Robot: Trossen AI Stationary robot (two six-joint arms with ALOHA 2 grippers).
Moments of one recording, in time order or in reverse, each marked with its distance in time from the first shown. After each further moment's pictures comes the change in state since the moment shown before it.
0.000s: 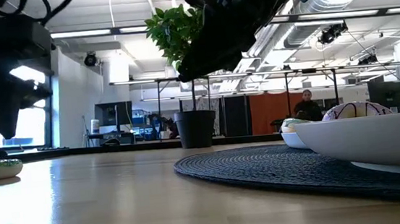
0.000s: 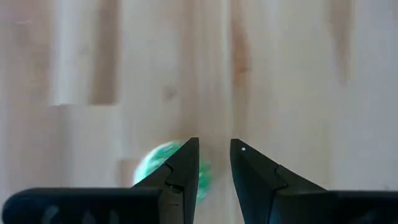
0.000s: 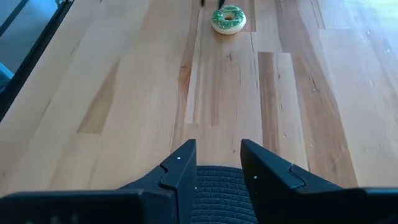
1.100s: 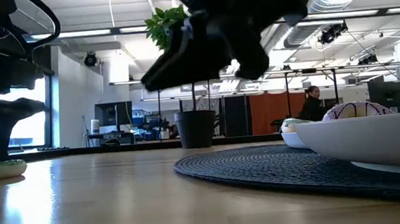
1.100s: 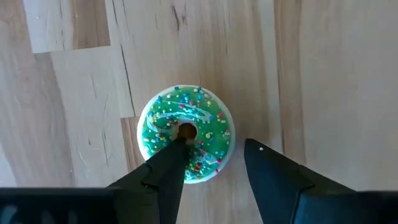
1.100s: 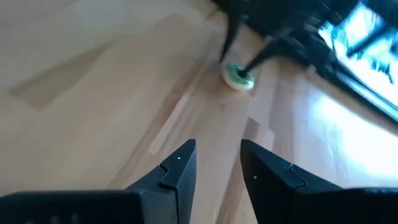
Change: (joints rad) left arm -0.083 0.210 0.015 -0.083 -0.084 0.035; right arm 0.013 0.137 0.002 0.294 0.038 -0.587
